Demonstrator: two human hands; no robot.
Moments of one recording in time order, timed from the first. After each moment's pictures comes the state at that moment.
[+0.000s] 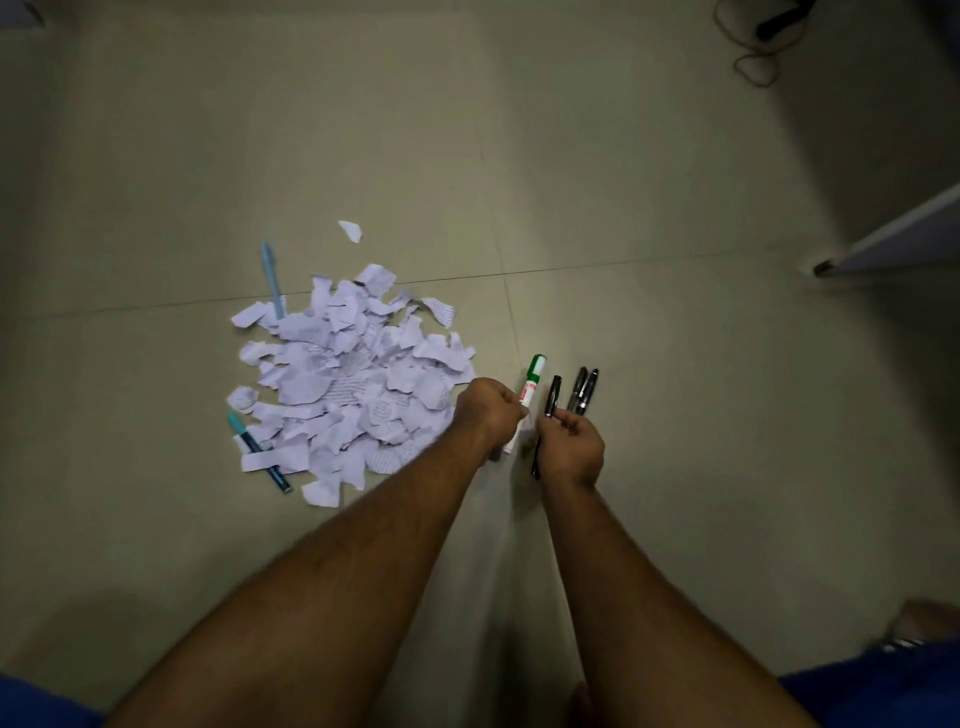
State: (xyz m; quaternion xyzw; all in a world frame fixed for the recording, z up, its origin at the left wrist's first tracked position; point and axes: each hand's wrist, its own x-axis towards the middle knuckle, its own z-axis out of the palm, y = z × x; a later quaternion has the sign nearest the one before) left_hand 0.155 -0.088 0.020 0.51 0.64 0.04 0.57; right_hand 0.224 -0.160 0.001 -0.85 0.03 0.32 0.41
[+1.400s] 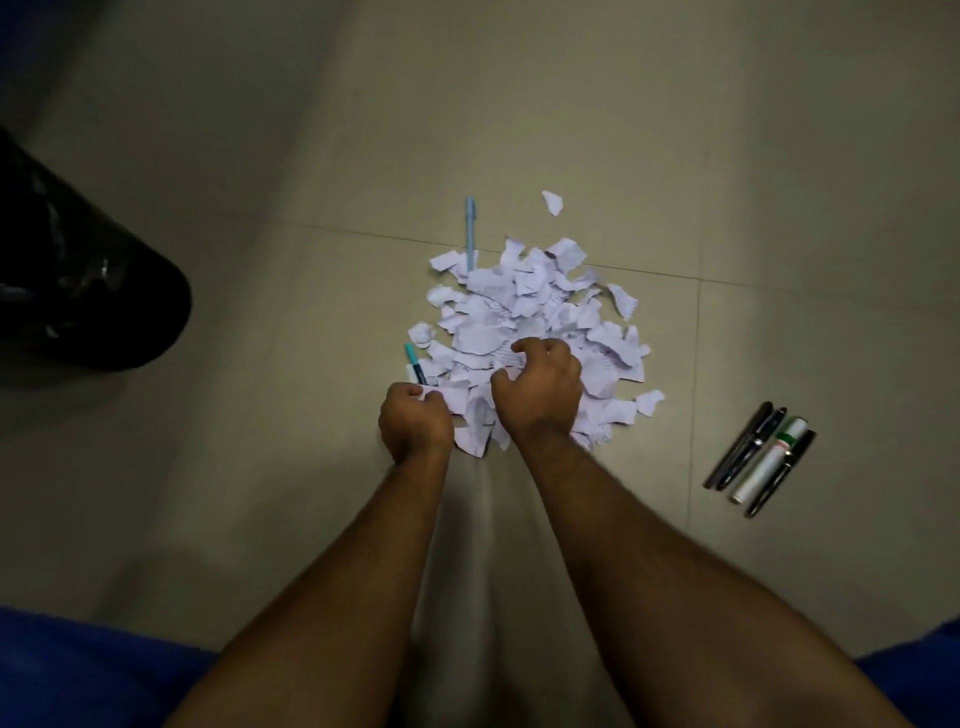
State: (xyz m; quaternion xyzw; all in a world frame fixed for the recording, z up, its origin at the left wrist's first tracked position) left_hand -0.069 -0.098 -0.003 0.25 0.89 0.23 0.30; right_hand 0.048 -0.085 0.009 -0.78 -0.52 0.27 0.20
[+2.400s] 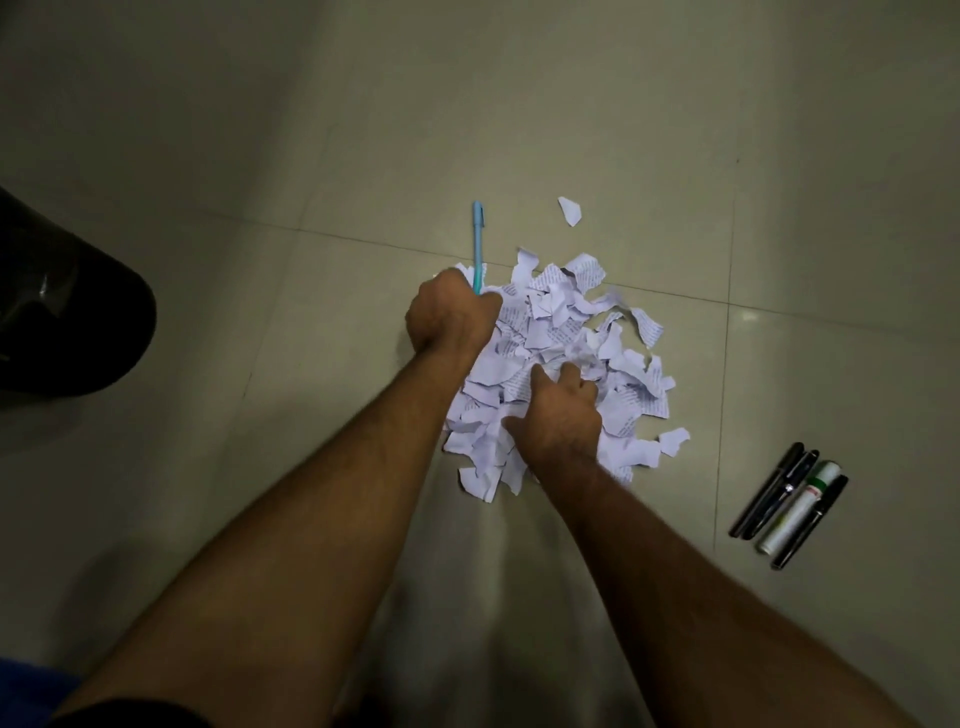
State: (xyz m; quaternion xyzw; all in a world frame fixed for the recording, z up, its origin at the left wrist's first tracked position) left_hand -0.061 0.057 0.017 0.52 0.81 0.11 0.25; right_hand 0.049 -0.050 -0.003 -0.76 -0.60 0.24 -0.08
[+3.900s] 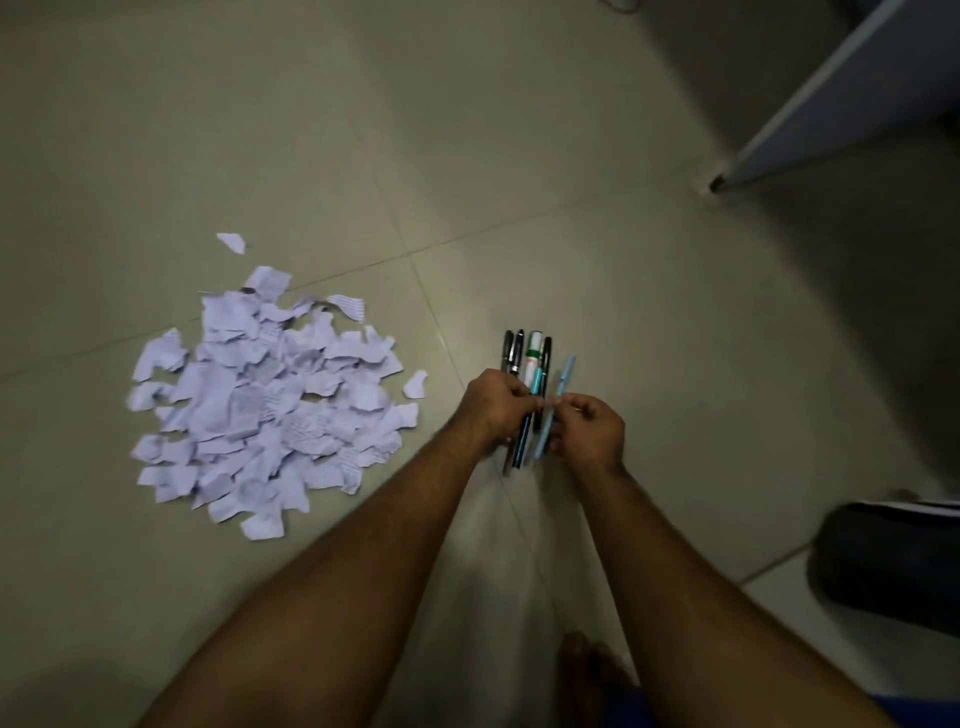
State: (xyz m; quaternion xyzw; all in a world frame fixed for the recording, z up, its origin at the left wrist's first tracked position) left_hand 0.219 -0.127 0.004 0.64 0.50 -0.04 0.58; right_hand 0.294 -0.232 -0.001 -0.82 0.05 0.34 0.46
